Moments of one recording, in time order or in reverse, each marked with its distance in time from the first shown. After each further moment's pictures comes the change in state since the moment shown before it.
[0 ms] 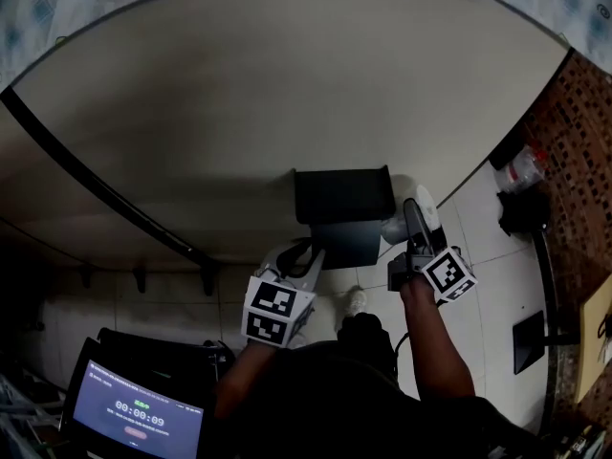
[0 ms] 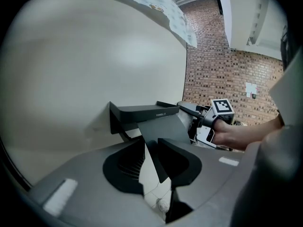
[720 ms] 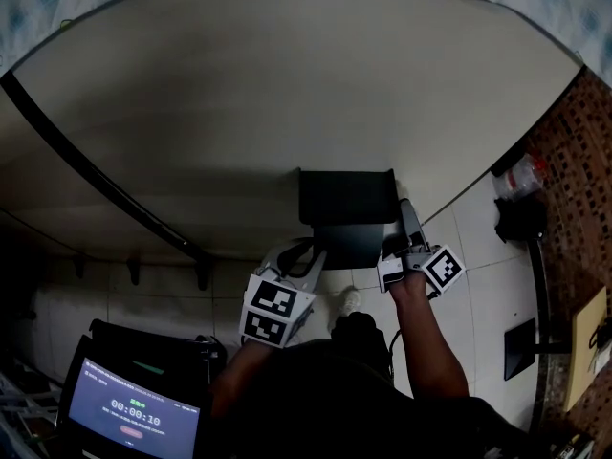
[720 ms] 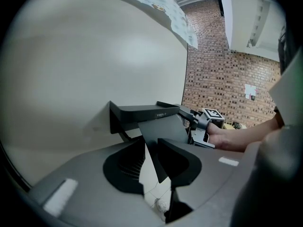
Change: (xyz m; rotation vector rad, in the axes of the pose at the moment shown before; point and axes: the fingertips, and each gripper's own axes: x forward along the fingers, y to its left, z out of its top) left arm 0.000 -0.006 0.001 -0.013 0.001 -0.013; right arm 0.020 0.000 -0.037 0.441 0.051 0.151
